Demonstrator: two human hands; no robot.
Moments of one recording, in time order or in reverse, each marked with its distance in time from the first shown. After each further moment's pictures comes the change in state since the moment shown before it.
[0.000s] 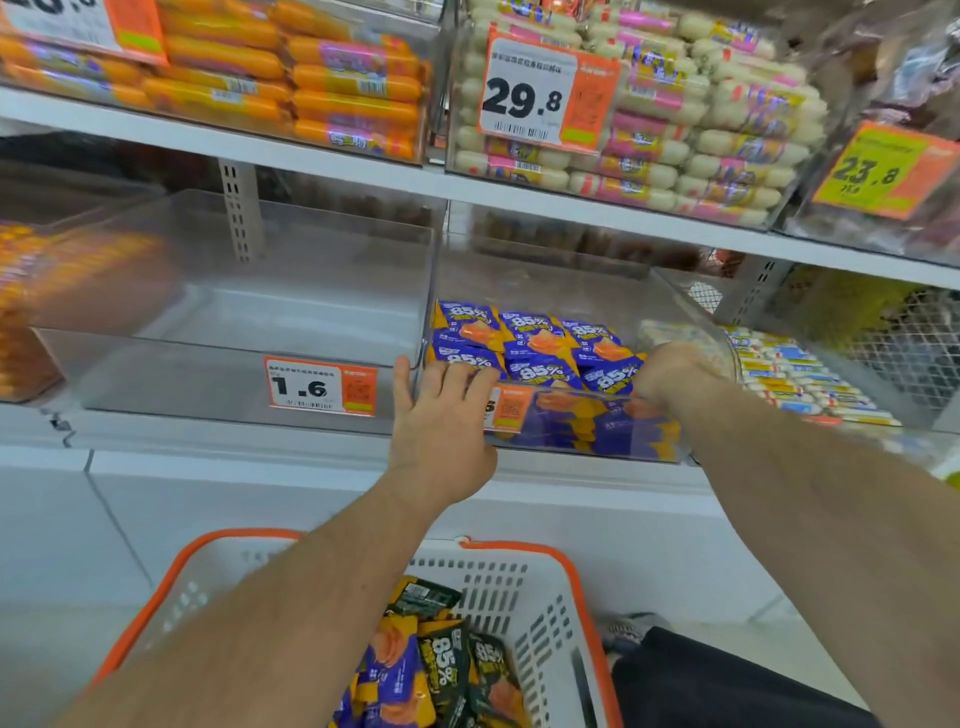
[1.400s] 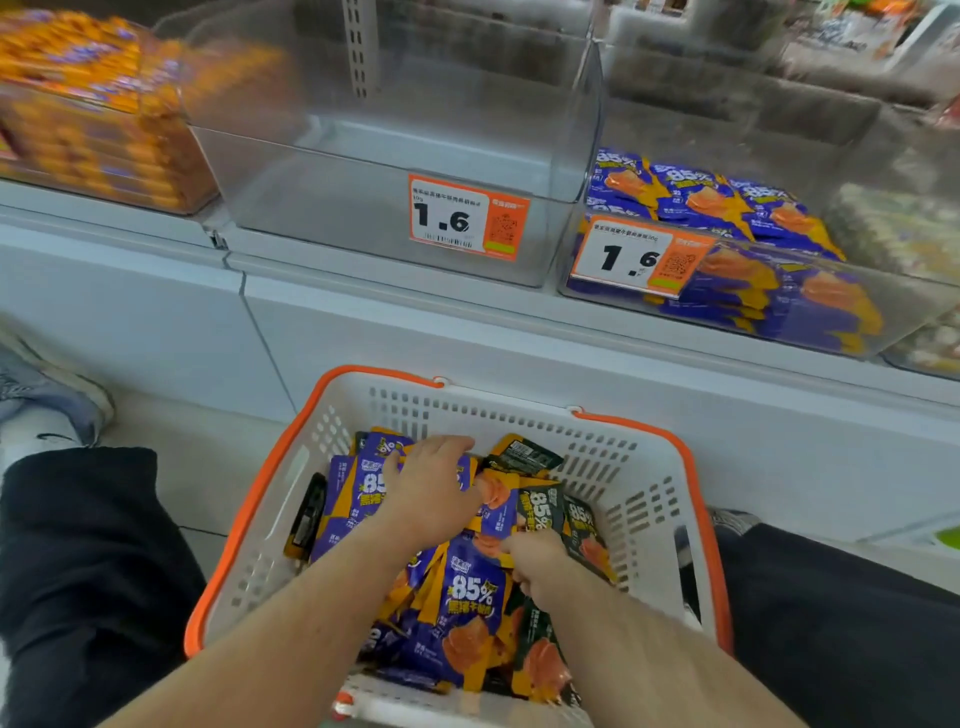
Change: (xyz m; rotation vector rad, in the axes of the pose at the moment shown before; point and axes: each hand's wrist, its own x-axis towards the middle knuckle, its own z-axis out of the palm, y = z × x) left_hand -0.197 -0.076 0.038 -0.394 -0.657 -0.541; right_hand -0.175 -0.150 0.344 0.996 -0.823 0.287
